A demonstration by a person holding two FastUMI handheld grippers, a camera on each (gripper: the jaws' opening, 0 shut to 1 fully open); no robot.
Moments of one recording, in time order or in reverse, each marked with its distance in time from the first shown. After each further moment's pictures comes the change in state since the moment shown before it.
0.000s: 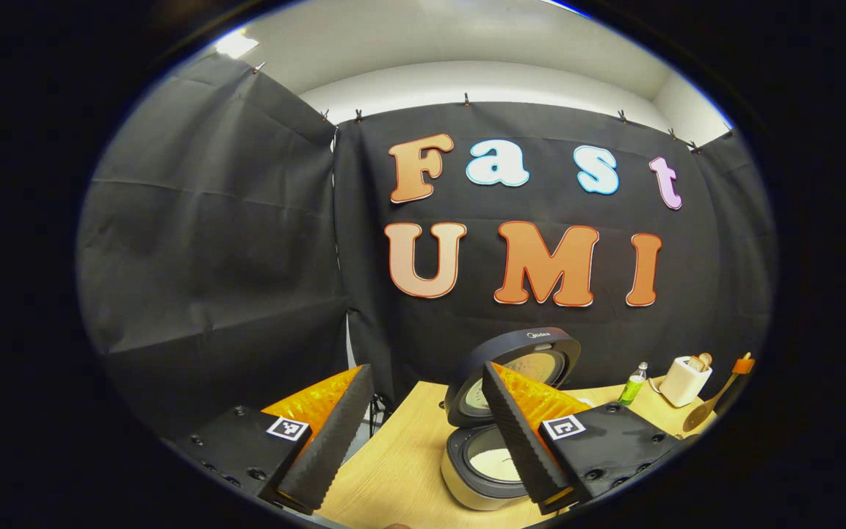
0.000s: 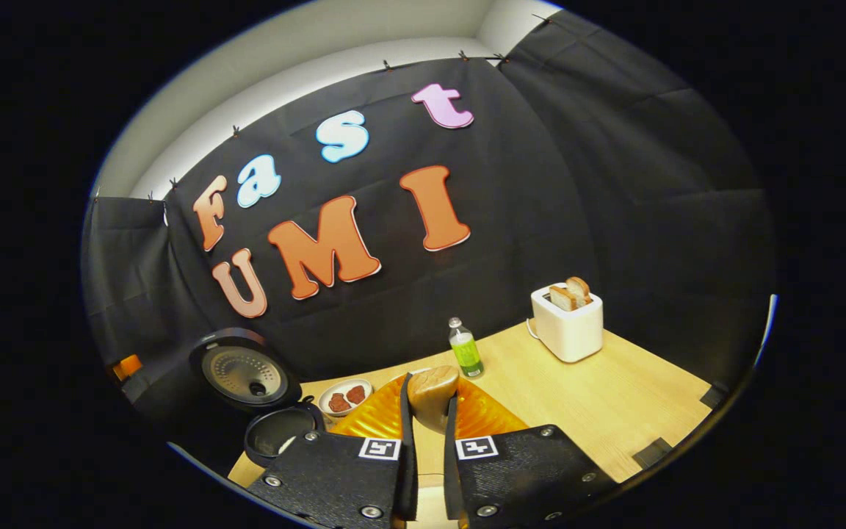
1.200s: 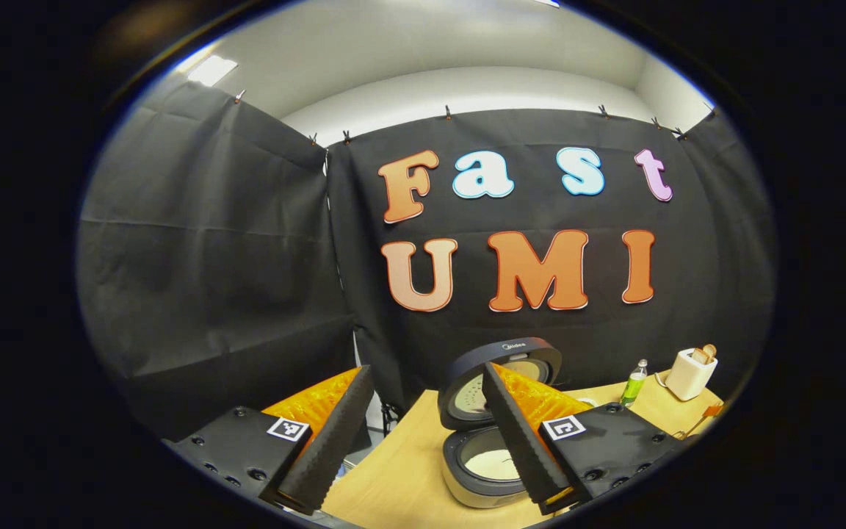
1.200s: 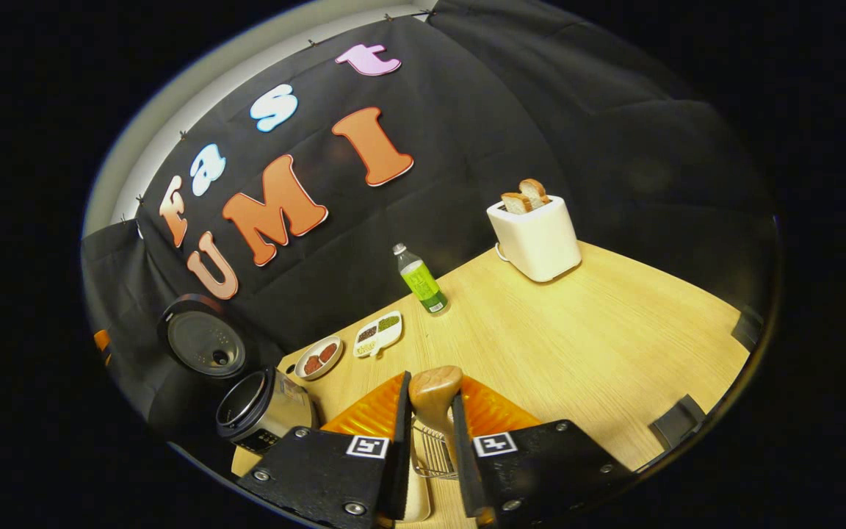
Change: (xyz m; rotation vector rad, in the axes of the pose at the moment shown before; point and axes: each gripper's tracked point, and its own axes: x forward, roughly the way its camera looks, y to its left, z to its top) left arm -0.035 -0.040 0.029 0.068 -0.021 0.020; right arm 0.032 -0.103 -0.114 0.148 0.174 -0.035
